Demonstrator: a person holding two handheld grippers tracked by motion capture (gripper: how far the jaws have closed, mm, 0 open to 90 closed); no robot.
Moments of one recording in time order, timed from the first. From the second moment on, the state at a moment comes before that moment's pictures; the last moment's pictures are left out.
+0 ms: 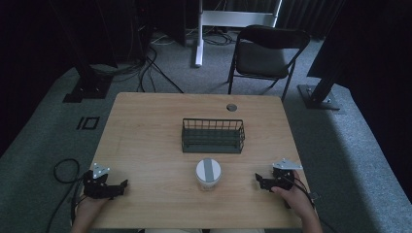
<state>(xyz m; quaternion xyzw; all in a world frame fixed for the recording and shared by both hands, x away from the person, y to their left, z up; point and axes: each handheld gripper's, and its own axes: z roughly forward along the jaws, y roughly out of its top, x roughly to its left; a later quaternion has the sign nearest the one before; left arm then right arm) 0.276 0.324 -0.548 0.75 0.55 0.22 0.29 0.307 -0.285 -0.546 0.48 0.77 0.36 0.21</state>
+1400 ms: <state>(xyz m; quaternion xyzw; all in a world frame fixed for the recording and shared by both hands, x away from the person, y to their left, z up) 0.276 0.324 -0.548 0.75 0.55 0.22 0.29 0.289 -0.211 -0.535 0.37 0.81 0.42 0.14</state>
